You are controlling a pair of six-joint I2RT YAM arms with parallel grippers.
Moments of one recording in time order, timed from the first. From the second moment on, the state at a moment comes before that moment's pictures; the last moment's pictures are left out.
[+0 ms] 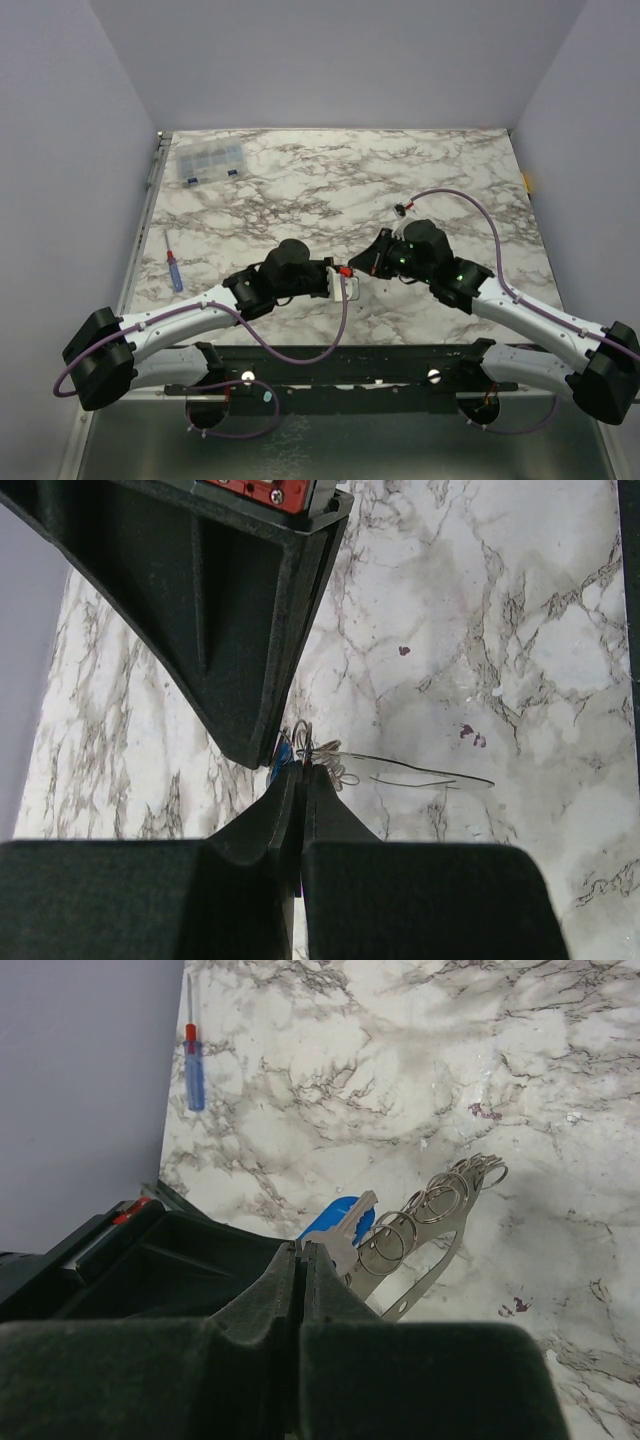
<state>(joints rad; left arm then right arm) -0.96 1.13 0.66 0.08 0.27 0.69 0.79 1.05 0.71 -0.12 -0.09 0.86</state>
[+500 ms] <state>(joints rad) -0.96 1.13 0.66 0.08 0.25 0.68 0.80 1.06 0.71 -0.12 -0.07 0.86</state>
